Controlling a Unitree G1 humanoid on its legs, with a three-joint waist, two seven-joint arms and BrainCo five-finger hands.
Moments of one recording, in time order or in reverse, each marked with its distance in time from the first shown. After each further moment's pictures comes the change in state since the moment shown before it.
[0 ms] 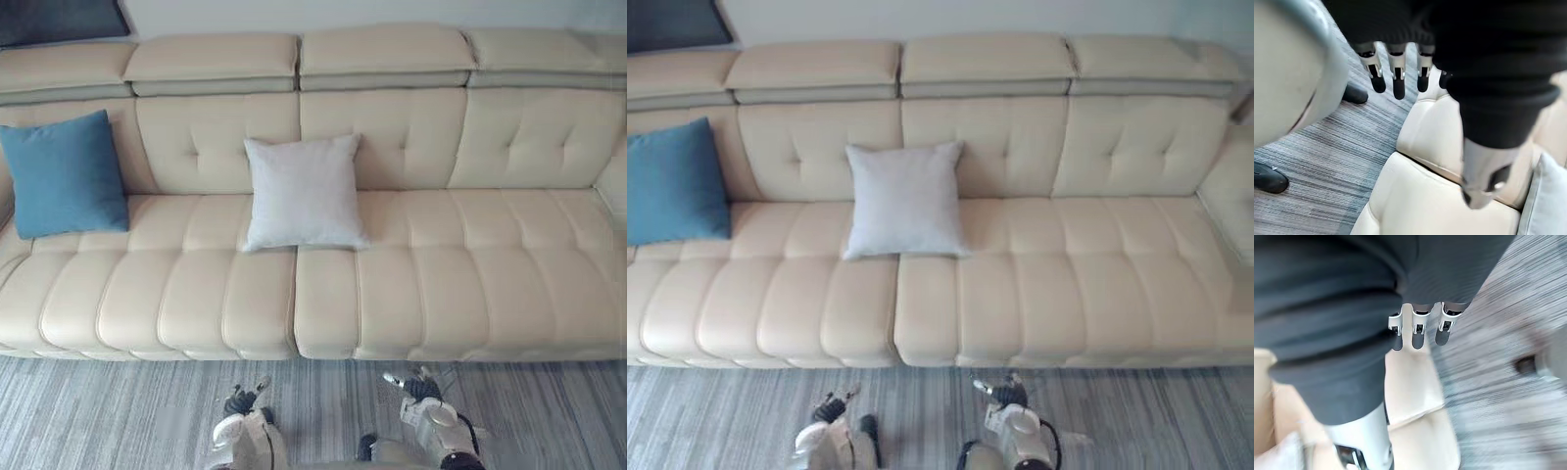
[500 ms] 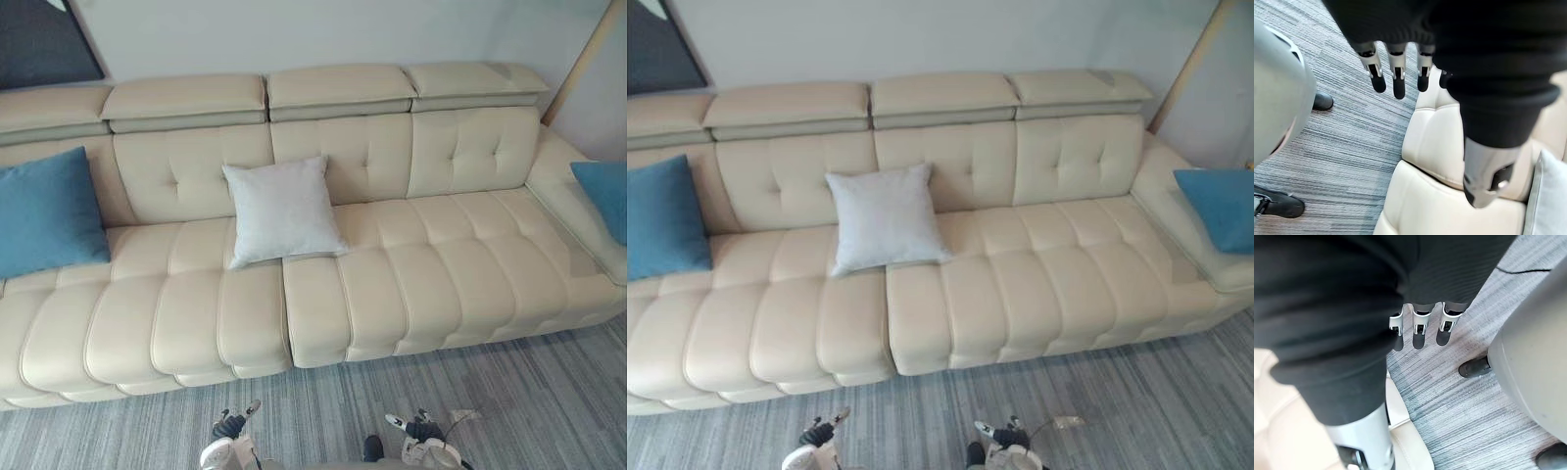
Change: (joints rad) left arm 0.057 0.012 0.027 0.046 0.078 0.017 -0.039; right arm 0.076 0.029 -0.087 0.048 -0.003 0.019 0.022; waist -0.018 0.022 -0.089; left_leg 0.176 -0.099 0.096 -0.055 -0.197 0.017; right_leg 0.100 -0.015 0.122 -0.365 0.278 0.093
